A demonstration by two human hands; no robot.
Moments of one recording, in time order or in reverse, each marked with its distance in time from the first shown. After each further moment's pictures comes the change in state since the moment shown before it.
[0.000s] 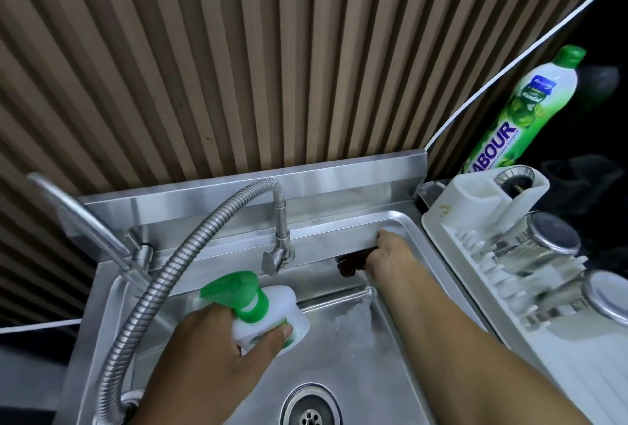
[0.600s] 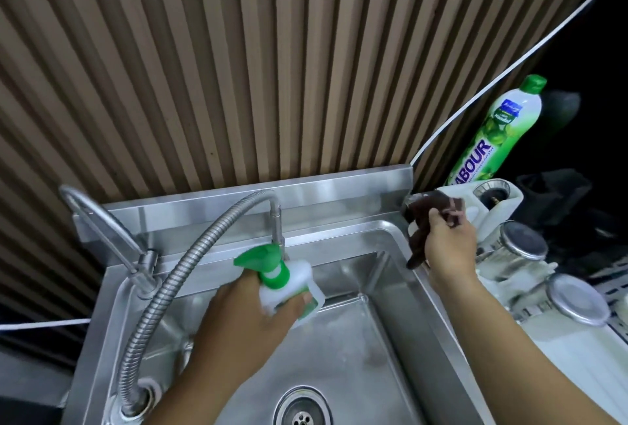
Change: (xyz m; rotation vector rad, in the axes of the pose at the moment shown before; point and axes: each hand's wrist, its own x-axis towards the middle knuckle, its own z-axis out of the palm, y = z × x) left_hand 0.014 0.041 0.012 -0.041 -0.002 -0.071; right_hand -0.111 -0.063 -0.072 -0.333 0.044 -0.927
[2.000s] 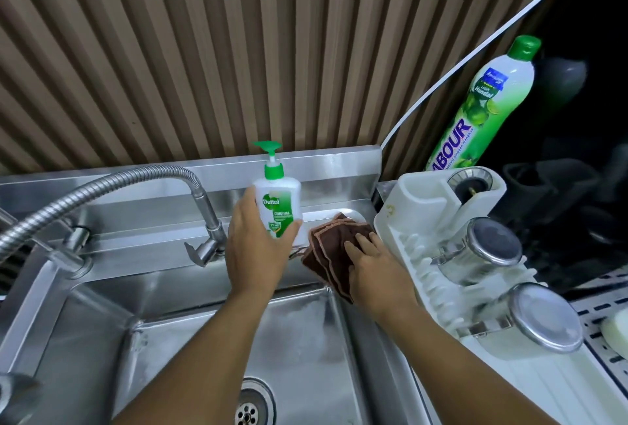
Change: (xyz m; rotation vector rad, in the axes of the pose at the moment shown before) left_hand 0.099 0.041 0.153 -0.048 0.449 0.049; right_hand 0.036 0.096 -0.021 -1.200 -0.678 -0.759
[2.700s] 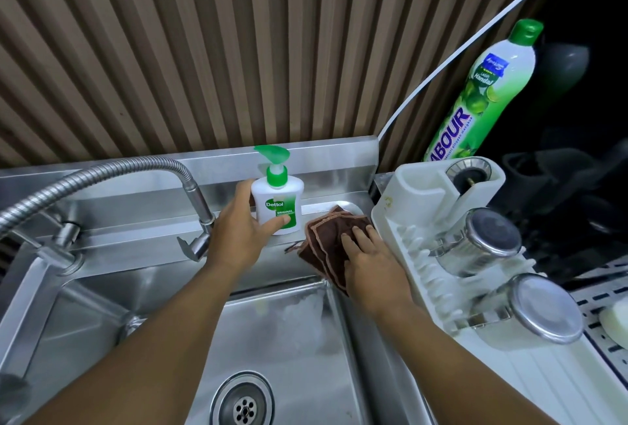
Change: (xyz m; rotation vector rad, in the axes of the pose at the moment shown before) left_hand 0.030 -0.029 -0.006 -0.041 -0.275 0.022; right_hand -0.003 0.002 0.014 -0.025 0.060 0.023
